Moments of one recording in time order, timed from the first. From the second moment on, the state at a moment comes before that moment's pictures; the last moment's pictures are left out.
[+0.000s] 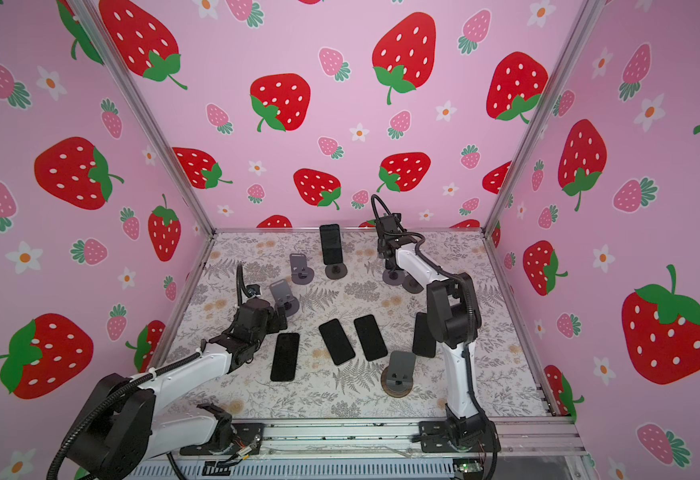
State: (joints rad) left arm -0.39 1.23 0.48 0.06 -0.41 -0.37; right arm 0.47 2.15 1.81 -0.50 0.45 0.30
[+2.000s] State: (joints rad) left arm -0.39 1.23 0.48 0.08 -0.39 -0.37; right arm 0.54 1.74 1.13 -0.50 0.04 0.28
